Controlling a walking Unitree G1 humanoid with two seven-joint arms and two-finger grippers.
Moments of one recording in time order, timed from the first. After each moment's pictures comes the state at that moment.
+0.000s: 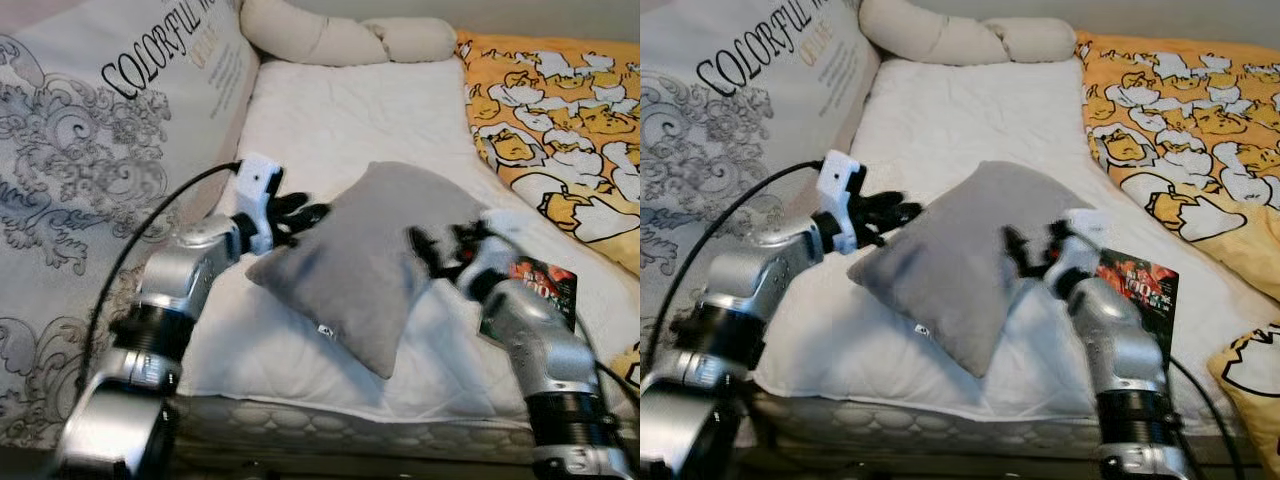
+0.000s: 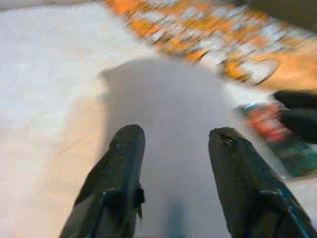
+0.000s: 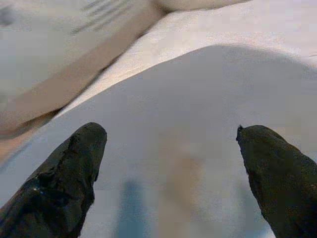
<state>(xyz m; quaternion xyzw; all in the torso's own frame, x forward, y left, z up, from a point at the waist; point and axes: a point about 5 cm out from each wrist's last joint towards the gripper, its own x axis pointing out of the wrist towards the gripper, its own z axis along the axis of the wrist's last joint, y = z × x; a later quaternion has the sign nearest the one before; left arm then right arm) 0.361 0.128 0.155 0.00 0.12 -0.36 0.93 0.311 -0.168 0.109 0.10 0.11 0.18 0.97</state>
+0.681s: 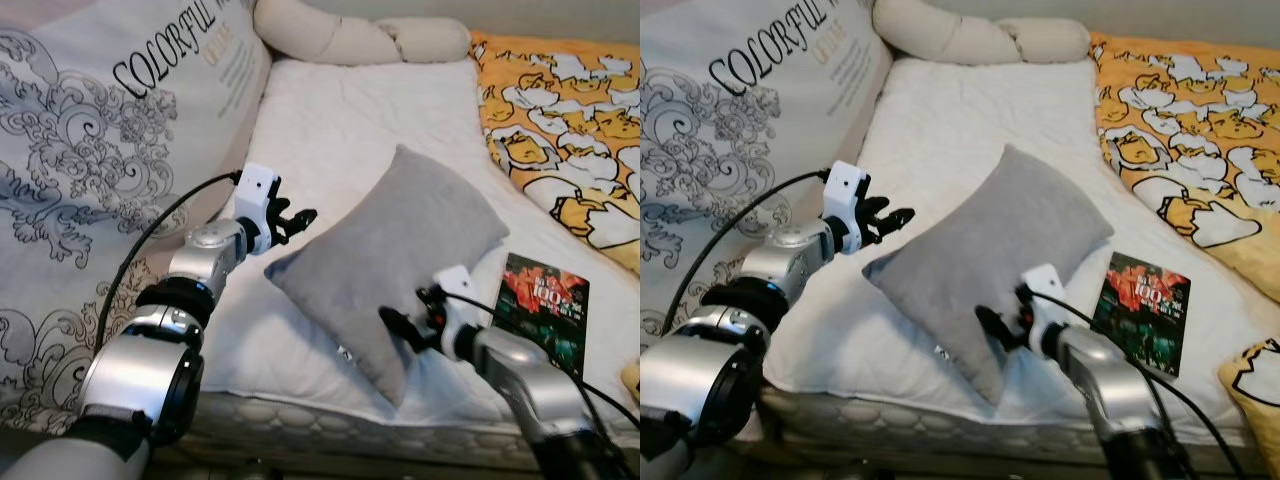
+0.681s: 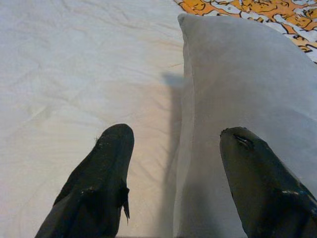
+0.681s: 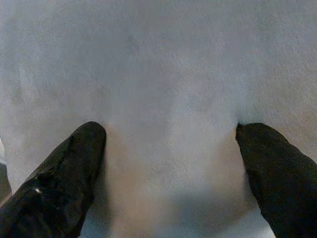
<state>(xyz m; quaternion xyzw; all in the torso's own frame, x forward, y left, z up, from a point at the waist) 0.383 0.129 0.130 0.00 0.14 -0.29 0.95 0.266 -0.173 0.054 -0.01 0.26 0.26 0.93</state>
